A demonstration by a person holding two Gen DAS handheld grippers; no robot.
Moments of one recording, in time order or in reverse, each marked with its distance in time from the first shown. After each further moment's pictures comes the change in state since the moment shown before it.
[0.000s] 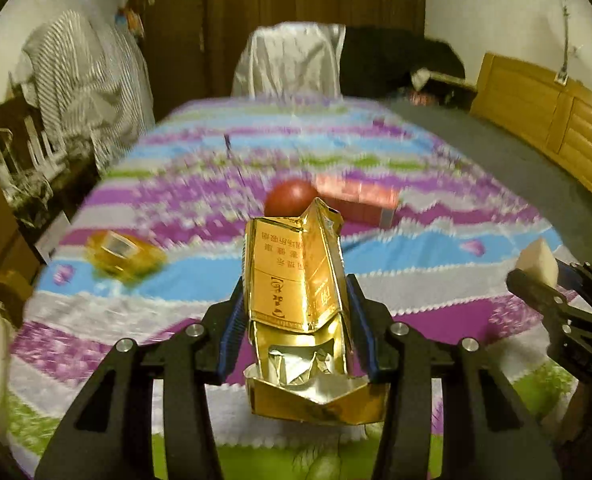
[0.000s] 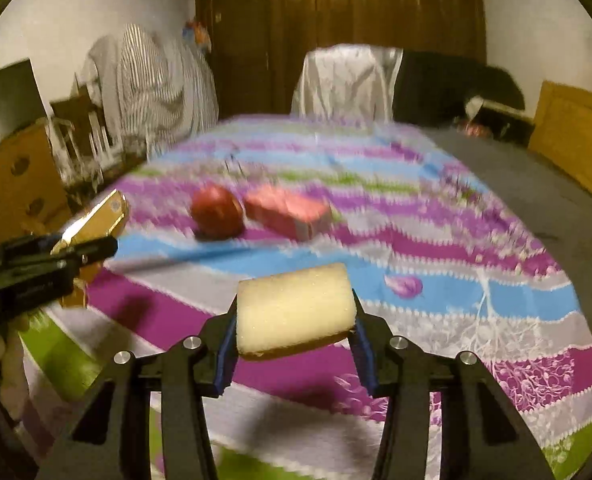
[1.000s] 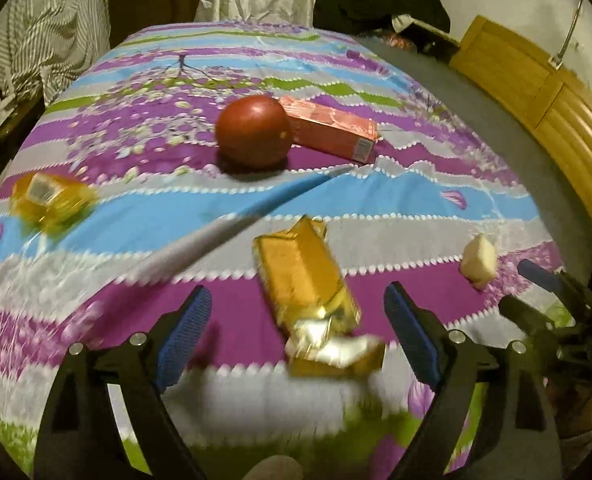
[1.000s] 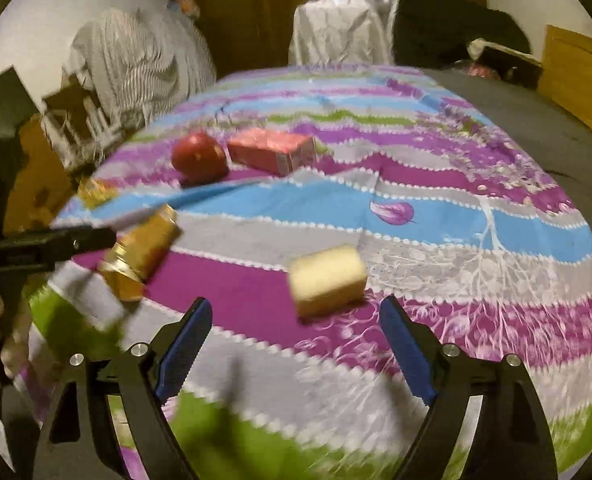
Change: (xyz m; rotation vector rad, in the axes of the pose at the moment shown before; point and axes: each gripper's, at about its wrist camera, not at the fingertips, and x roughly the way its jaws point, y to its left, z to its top) left arm 0.077 -0.006 -0.005 -0.037 0.310 -0.179; right arm 0.053 -0.040 -0.022 0.041 0.279 0.070
